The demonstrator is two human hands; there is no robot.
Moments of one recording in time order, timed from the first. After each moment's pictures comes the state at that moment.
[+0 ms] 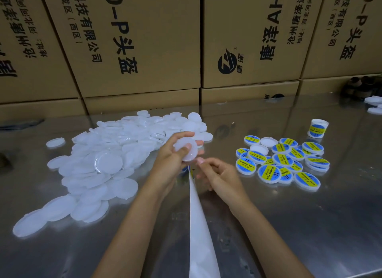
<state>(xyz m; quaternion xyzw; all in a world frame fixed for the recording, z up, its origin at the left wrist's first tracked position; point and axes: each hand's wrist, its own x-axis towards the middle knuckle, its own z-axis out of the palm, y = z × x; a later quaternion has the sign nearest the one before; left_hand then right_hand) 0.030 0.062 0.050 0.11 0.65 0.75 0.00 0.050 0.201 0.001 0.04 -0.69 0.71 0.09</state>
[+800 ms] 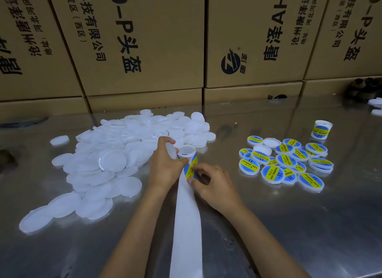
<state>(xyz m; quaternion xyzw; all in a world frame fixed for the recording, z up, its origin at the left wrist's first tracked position) -0.005 0.045 0.007 -0.01 0.83 0.53 -0.18 0.039 0.190 -0.024 0.10 -0.89 0.42 0.17</state>
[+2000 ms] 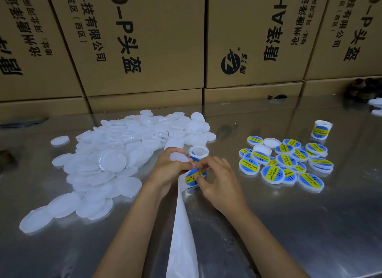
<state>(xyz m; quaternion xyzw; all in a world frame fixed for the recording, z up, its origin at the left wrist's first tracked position) -0.001 0.046 0.013 -0.04 0.72 0.70 0.02 0.048 0.195 -0.014 0.13 -0.87 0.38 0.29</state>
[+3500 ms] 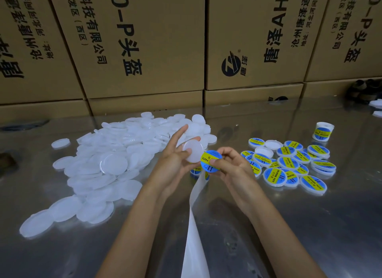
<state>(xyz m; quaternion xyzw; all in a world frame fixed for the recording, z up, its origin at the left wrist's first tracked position) 0.019 0.052 0.044 0.11 0.57 0.81 0.06 0.051 0.210 0.025 0.05 -0.55 0.83 0.06</state>
